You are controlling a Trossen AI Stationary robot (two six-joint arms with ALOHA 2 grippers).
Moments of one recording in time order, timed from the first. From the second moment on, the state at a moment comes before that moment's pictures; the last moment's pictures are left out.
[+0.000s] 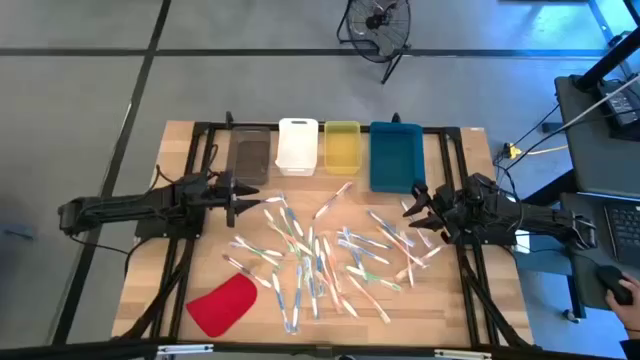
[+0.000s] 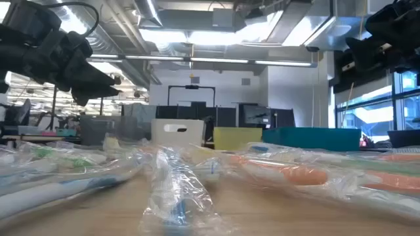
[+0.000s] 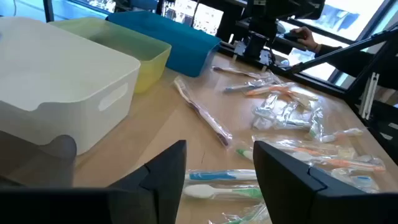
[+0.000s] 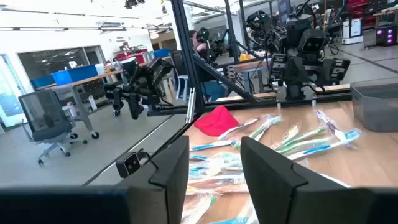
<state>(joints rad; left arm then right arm) 0.25 0.25 0.01 0.03 0.06 -0.30 -0.25 0.20 0.02 0.26 -0.66 0.28</state>
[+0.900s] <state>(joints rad) 0.25 0.25 0.01 0.03 0.06 -0.30 -0.25 0.21 0.02 0.26 -0.66 0.28</state>
